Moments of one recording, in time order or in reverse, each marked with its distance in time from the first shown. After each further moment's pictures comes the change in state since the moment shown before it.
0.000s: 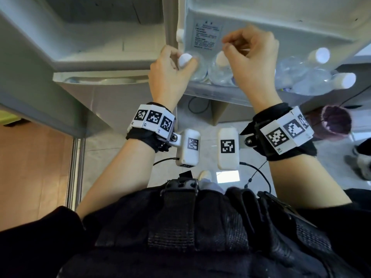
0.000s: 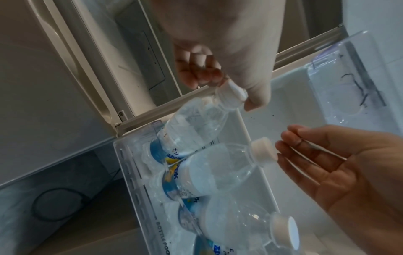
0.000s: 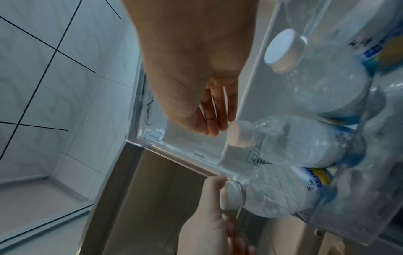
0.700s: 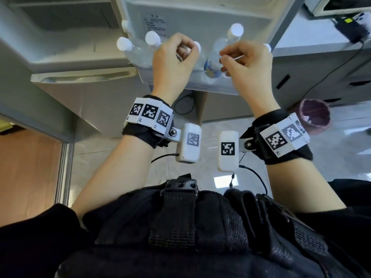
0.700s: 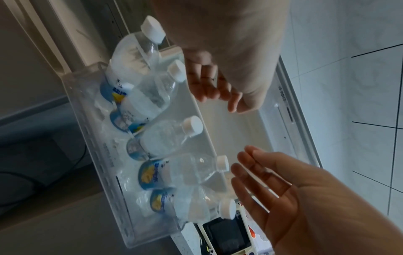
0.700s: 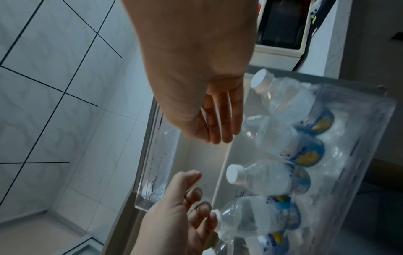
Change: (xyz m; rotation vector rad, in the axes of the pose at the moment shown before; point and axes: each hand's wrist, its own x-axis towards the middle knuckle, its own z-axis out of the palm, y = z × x) left_hand -0.093 0.102 0.077 -0.154 -0.134 0.184; right_hand -0.063 0.055 -0.148 0.074 -0.042 0.093
